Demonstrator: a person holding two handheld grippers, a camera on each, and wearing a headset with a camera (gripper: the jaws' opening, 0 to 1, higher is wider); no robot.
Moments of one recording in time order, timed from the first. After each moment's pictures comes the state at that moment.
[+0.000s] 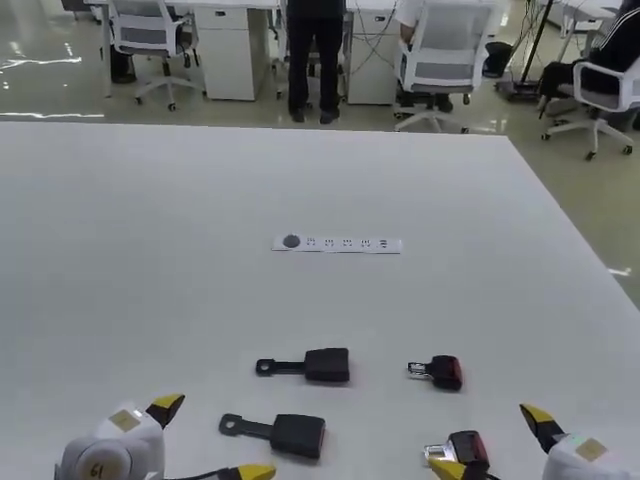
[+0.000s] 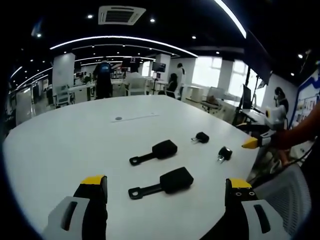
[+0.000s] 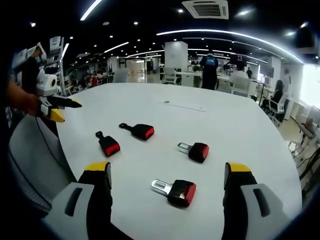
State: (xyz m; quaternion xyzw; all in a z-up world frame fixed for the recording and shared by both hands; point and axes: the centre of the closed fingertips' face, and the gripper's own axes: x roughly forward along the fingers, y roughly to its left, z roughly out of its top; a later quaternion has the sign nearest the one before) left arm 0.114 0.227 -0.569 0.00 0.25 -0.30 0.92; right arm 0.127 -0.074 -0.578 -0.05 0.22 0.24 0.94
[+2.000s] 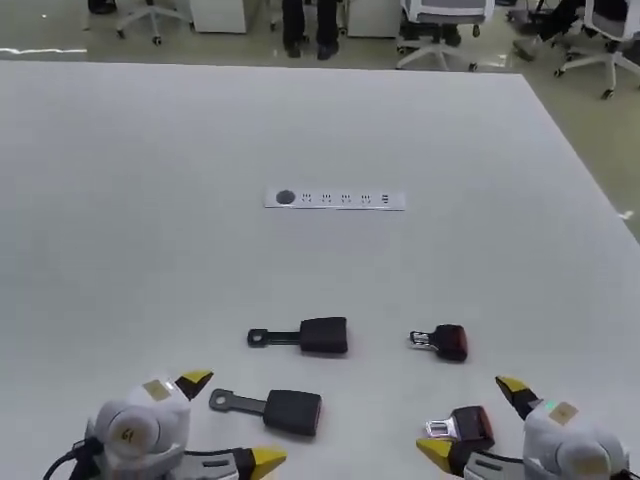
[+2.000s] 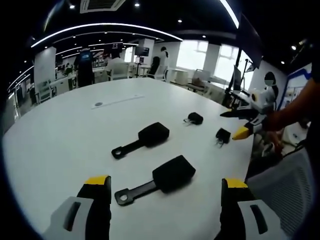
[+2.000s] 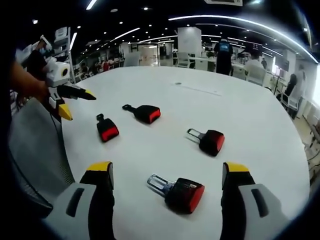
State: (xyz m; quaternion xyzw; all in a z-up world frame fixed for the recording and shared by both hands) left arm 0.141 0.194 -0.620 0.04 0.31 -0.36 0.88; right arm 0.154 -0.059 -0.629 -0.07 0.29 0.30 0.91
